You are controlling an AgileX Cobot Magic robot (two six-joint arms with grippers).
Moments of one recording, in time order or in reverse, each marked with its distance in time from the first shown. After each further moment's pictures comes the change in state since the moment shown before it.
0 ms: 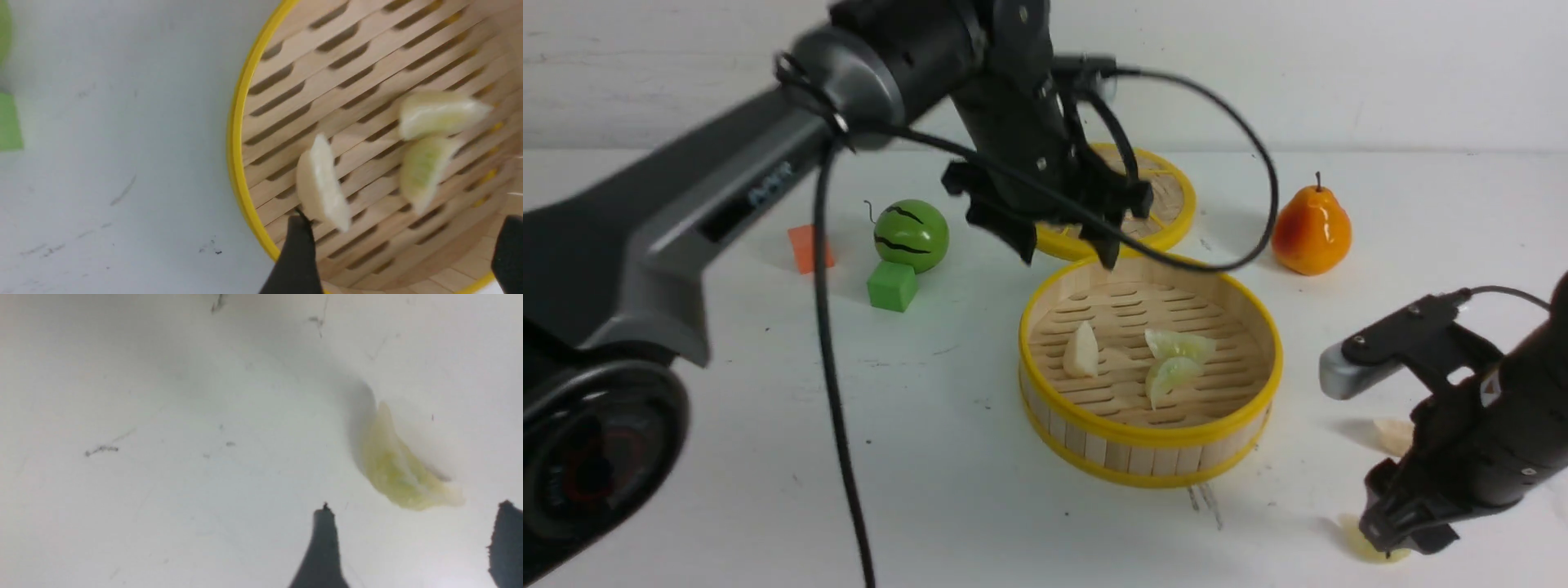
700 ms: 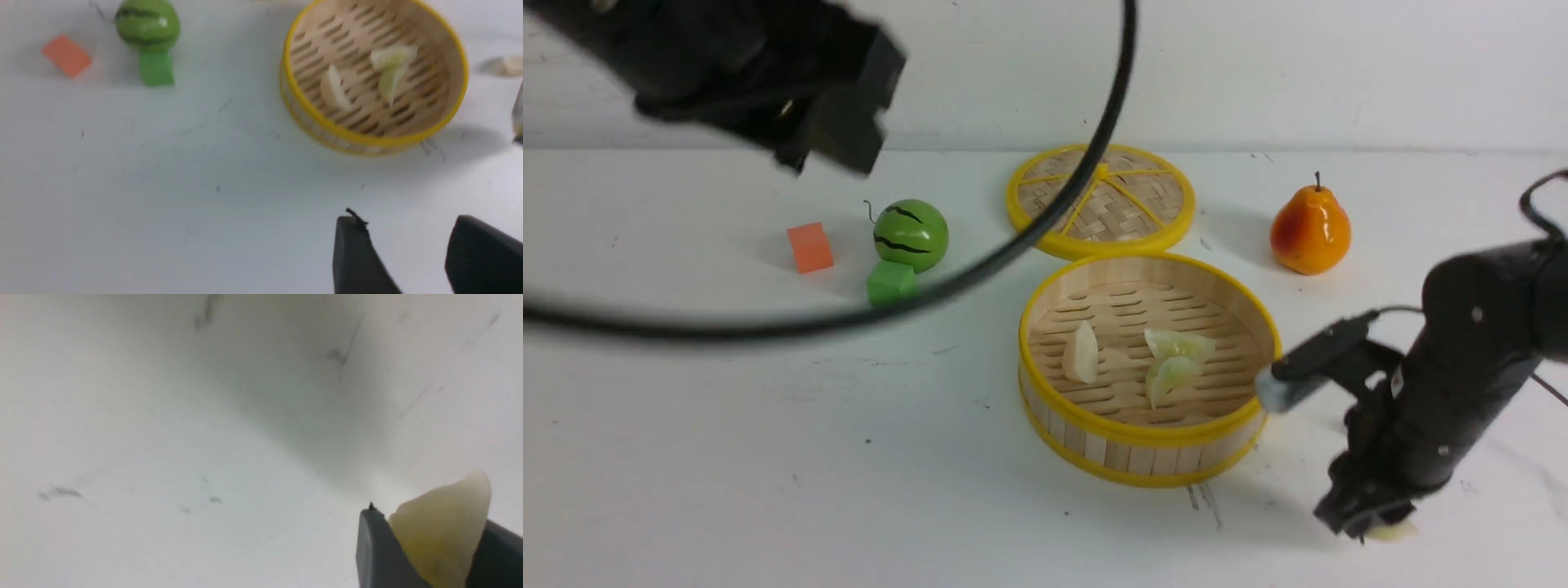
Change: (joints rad) right arm 0.024 0.203 -0.170 0.003 0.059 -0.042; left arm 0.000 -0.814 0.685 0.109 0.007 0.002
